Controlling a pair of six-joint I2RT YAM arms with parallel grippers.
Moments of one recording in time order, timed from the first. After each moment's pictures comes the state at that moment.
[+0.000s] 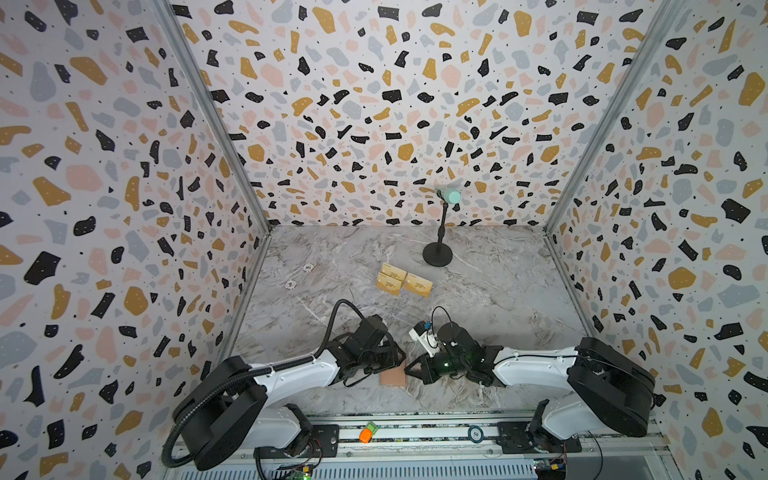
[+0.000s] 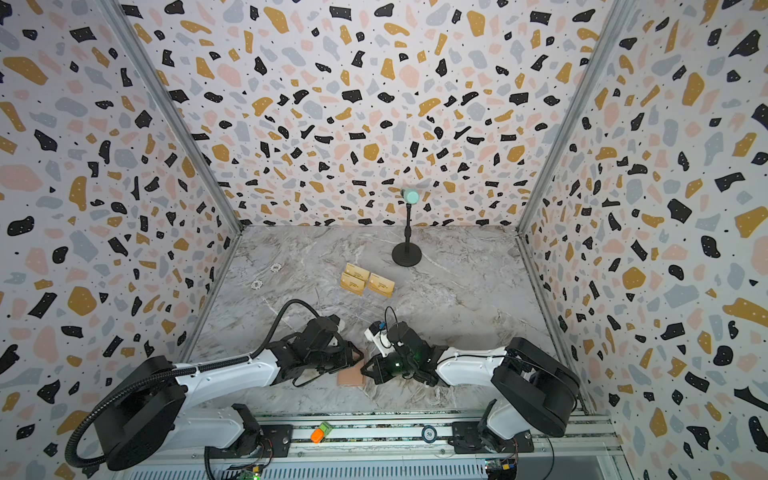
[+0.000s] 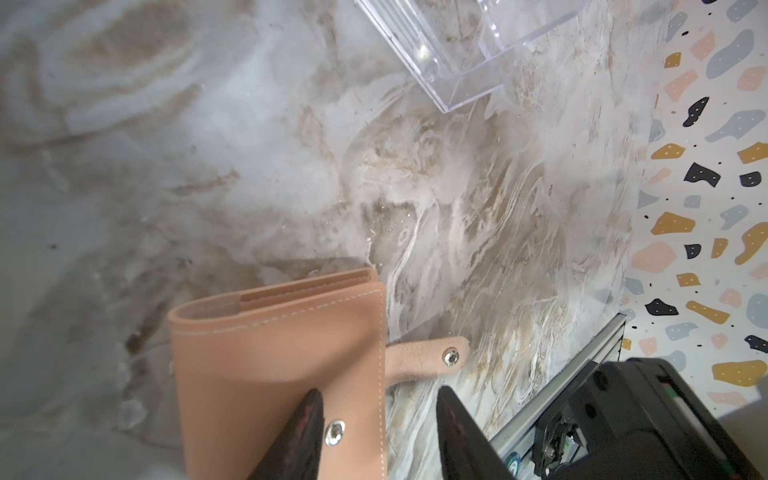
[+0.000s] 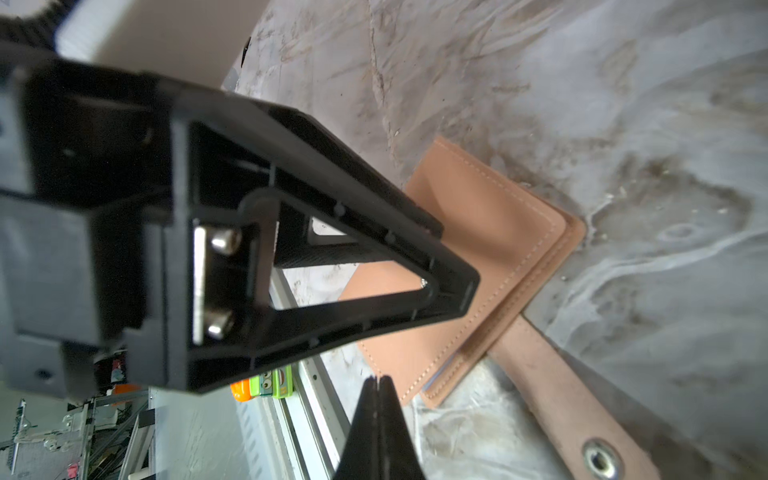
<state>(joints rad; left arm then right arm) -0.79 1.30 0.49 -0.05 0.24 -0.98 0.96 1.48 0.52 0.30 -0.49 0.64</state>
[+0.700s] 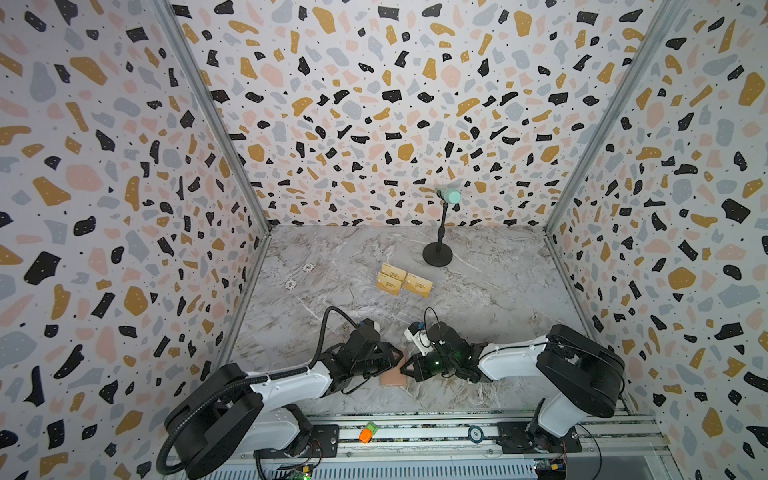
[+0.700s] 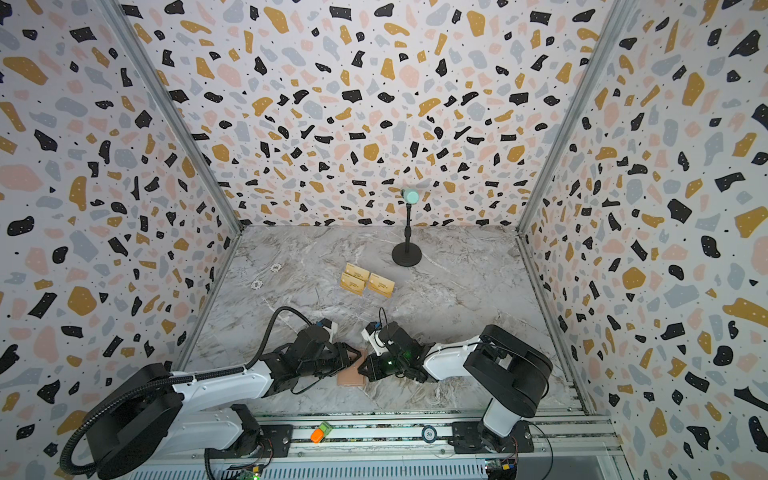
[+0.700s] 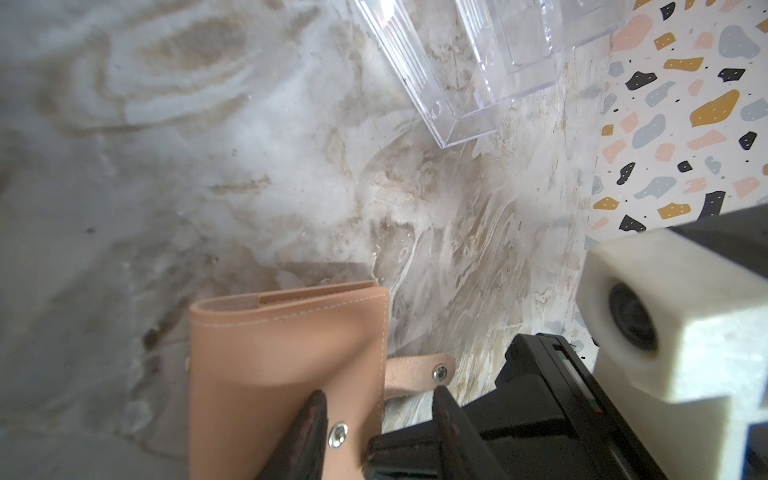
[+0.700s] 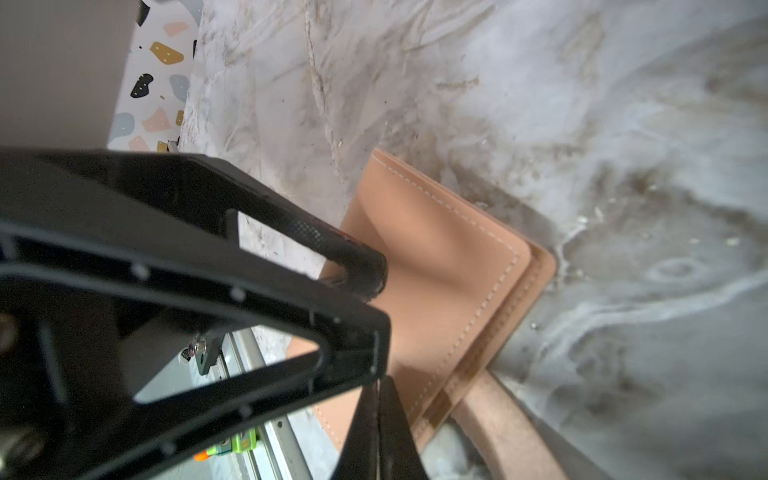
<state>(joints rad) -0.79 1.26 0.36 0.16 0.20 -1.11 0.96 1.64 0.60 0.31 -0.43 0.67</state>
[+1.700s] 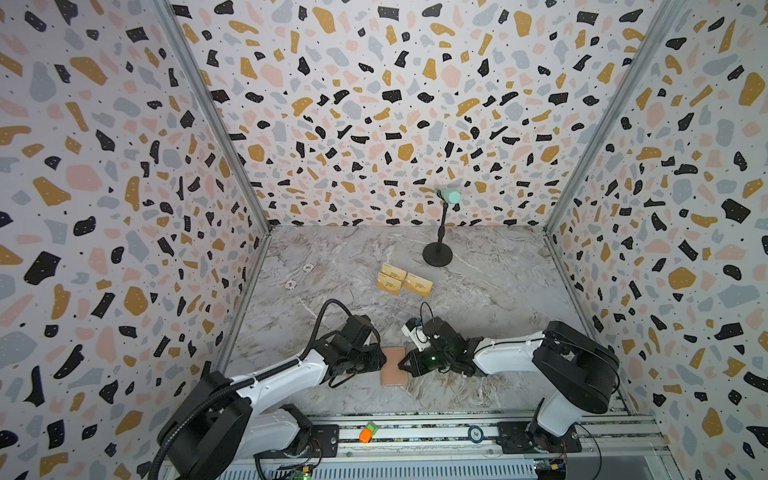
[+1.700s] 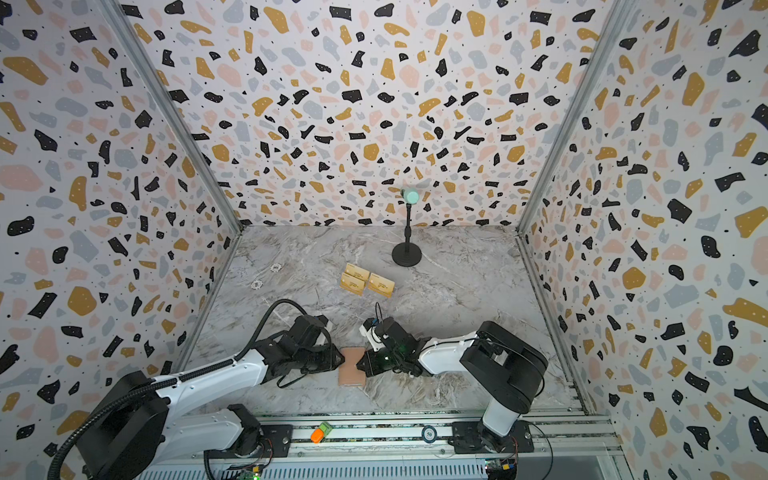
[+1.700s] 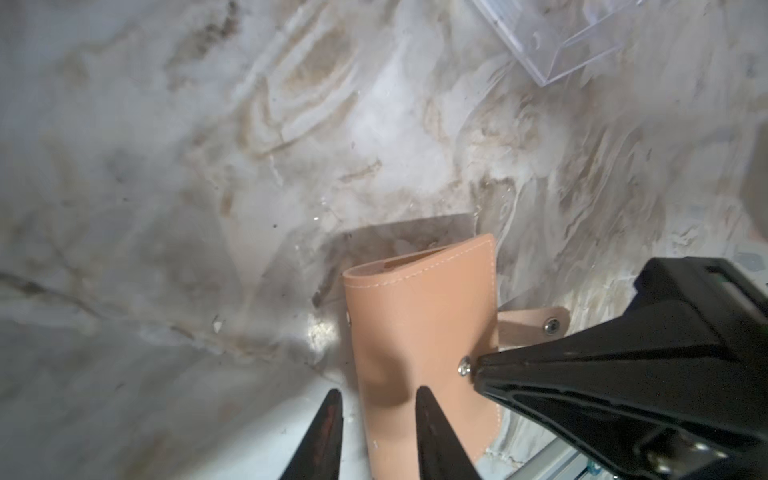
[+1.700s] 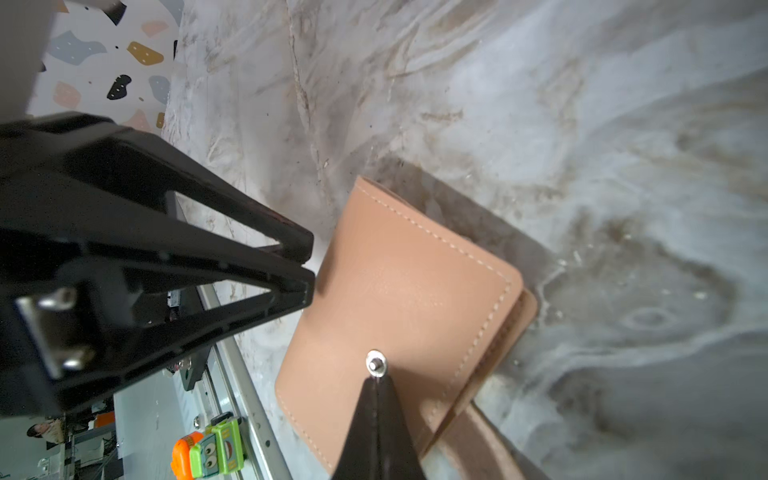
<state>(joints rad) -0.67 1.24 0.49 -0.30 0.26 -0.71 0.95 1.66 0.65 0.23 -0.41 0.63</state>
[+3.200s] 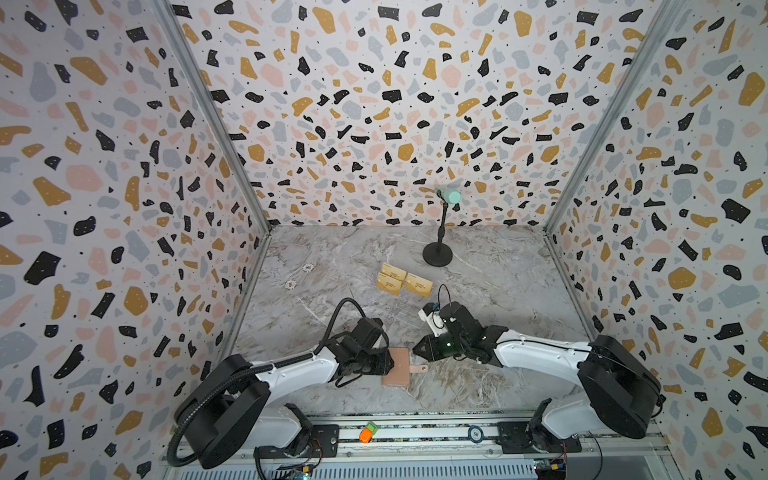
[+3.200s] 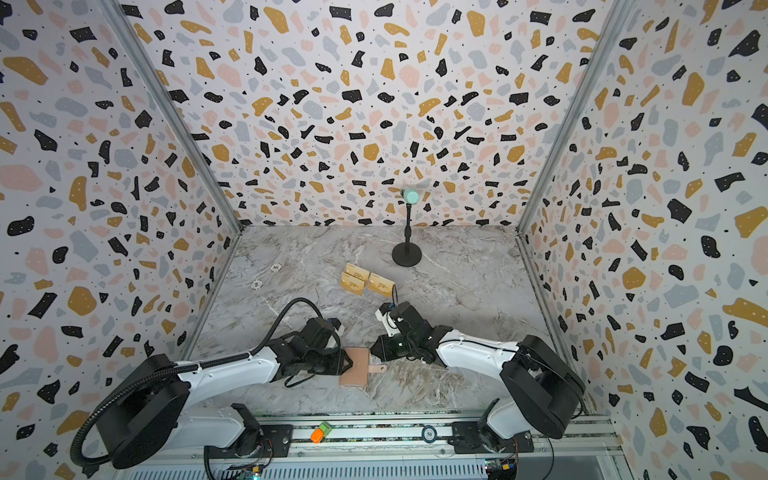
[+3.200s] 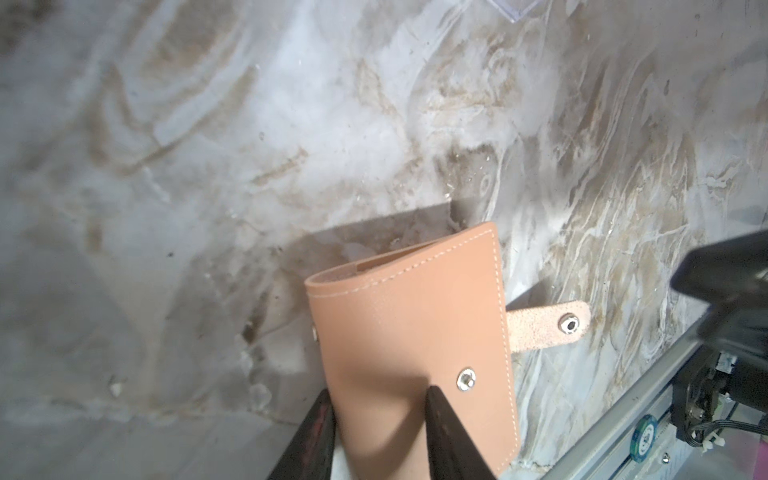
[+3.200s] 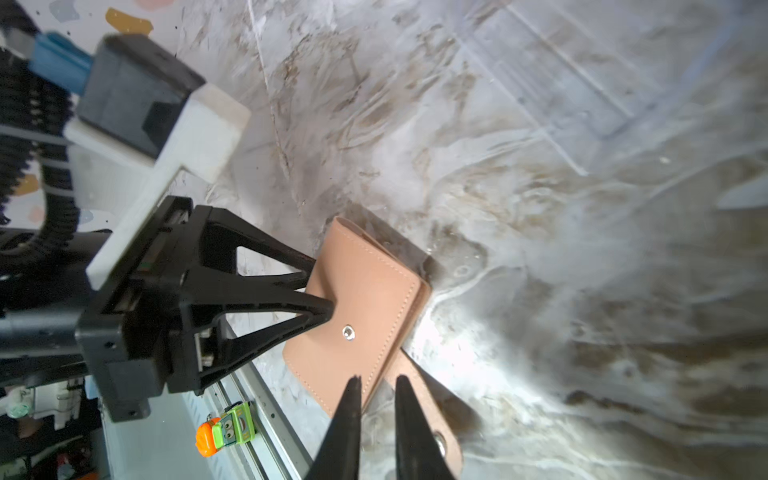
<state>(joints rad) -0.75 1.32 0.50 -0.22 0.23 -0.63 0.79 1.41 0.66 -0.08 -0.41 0.57</state>
